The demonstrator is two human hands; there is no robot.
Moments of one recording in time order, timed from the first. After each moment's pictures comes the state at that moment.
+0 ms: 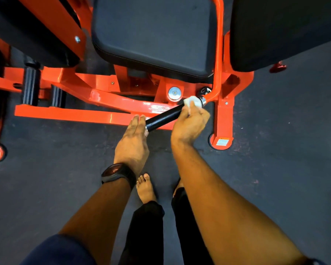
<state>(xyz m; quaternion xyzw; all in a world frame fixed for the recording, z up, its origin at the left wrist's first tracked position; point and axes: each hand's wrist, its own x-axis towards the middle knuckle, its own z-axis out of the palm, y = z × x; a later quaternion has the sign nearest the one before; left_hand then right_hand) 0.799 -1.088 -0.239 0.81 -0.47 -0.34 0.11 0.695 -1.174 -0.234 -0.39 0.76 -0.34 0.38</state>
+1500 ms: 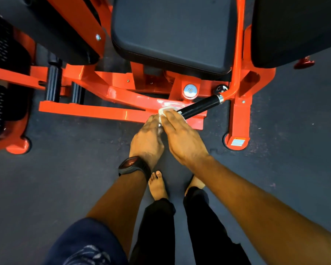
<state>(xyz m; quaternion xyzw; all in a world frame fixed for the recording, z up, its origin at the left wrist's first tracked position) 0.801 -1.089 -0.227 0.82 -0.45 -0.34 0.13 0.685 -1.142 -0.249 -0.88 0.39 -0.04 0.26</state>
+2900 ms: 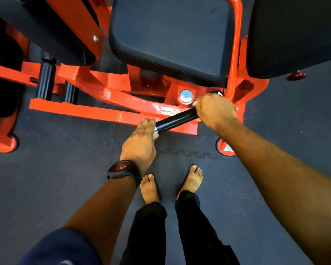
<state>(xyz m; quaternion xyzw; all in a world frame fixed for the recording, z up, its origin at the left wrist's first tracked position) 0.808 -1.091 -0.238 0.81 -0.49 -0.33 0.07 0.655 -1.263 -0.229 -0.85 0.49 0.17 0.11</state>
